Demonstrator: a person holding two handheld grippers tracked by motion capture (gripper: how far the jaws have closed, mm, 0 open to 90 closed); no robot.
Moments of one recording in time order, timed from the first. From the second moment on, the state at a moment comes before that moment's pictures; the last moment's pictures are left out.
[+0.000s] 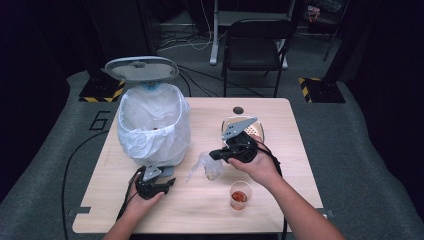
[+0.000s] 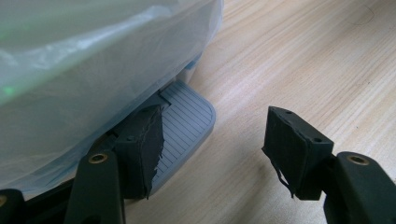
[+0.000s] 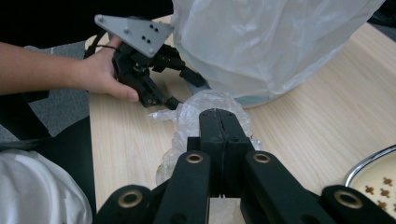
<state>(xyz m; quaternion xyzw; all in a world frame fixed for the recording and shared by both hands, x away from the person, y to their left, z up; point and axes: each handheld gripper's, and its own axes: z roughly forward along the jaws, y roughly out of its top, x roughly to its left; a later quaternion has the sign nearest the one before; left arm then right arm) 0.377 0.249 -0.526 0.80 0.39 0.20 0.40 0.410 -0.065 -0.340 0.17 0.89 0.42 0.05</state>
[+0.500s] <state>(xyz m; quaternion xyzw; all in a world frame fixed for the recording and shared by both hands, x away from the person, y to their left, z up) 0.377 0.250 -0.526 0.80 0.39 0.20 0.40 0.416 -0.063 -0.295 0.16 0.88 0.44 0.06</state>
